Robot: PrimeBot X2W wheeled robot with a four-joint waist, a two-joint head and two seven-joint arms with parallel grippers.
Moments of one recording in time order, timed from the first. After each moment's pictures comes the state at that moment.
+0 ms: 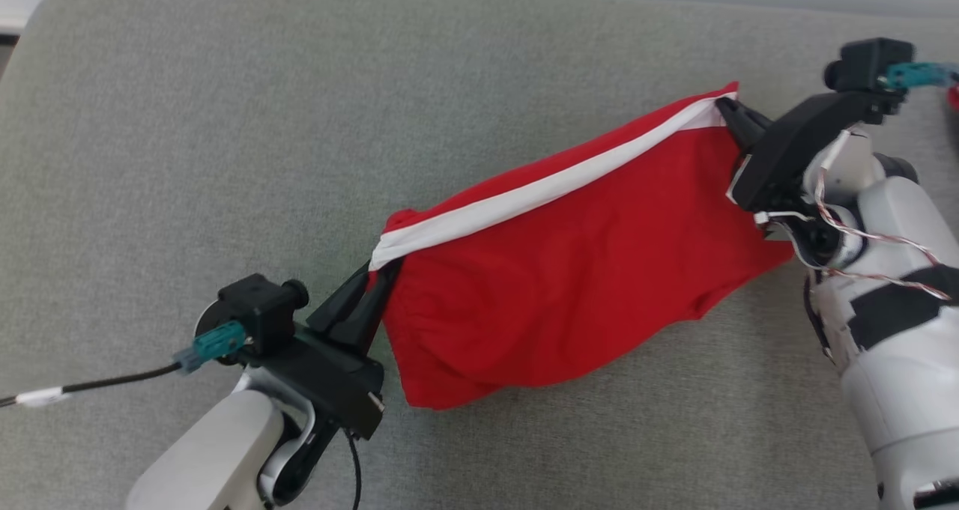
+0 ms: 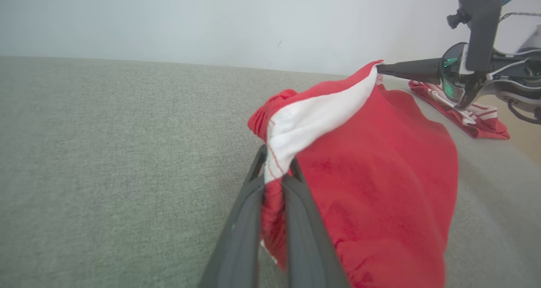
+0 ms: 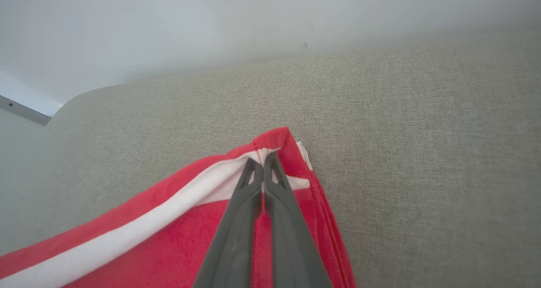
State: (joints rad) left arm -0.60 0.40 -0.75 0.33 -0.80 -0.13 -0.26; right arm -0.88 -0.27 0.13 0.68 0.58 0.13 0.39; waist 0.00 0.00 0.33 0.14
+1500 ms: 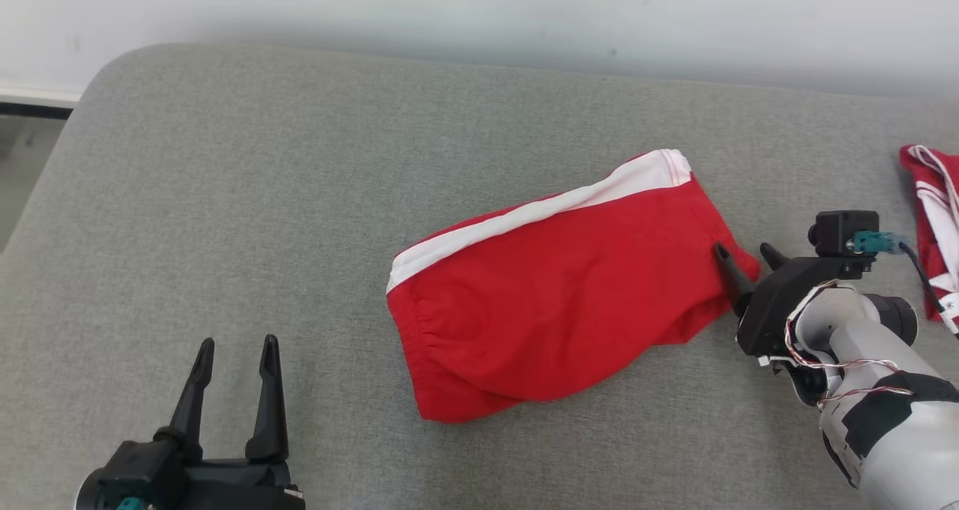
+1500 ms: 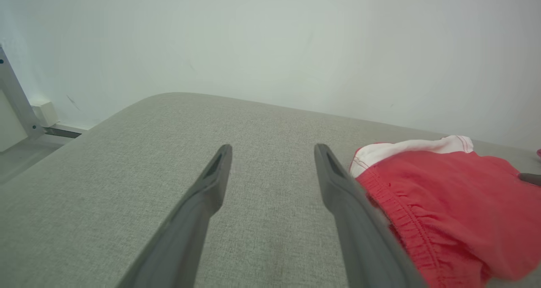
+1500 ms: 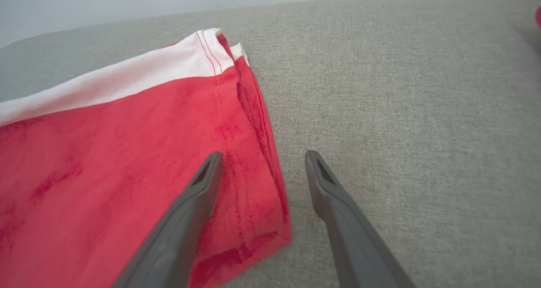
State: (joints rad) left arm -0.08 0.09 -0.03 0.12 -0.27 -0.11 -0.26; right arm -0.76 -0.37 0.50 0.98 0.76 0.13 0.01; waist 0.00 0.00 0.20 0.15
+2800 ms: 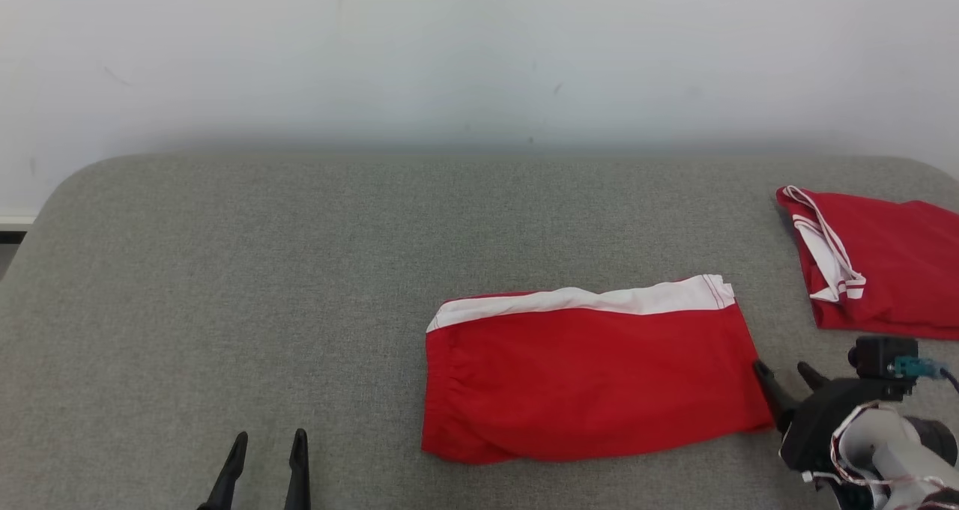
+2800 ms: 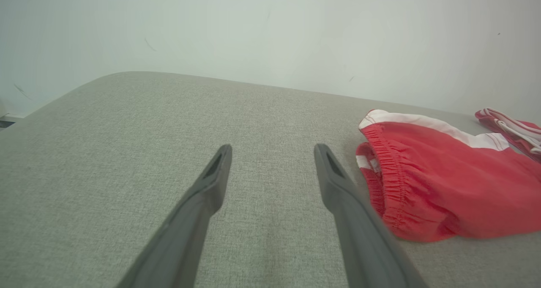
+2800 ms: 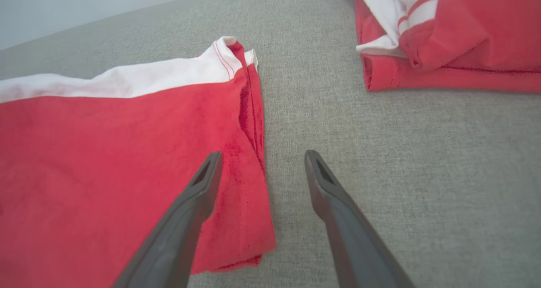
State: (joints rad) left arm 0.06 0.05 -0.03 0.20 -0.21 -0.13 -0.26; right arm -0.45 -0.49 0.56 0.85 0.90 0.13 -0.04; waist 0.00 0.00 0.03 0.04
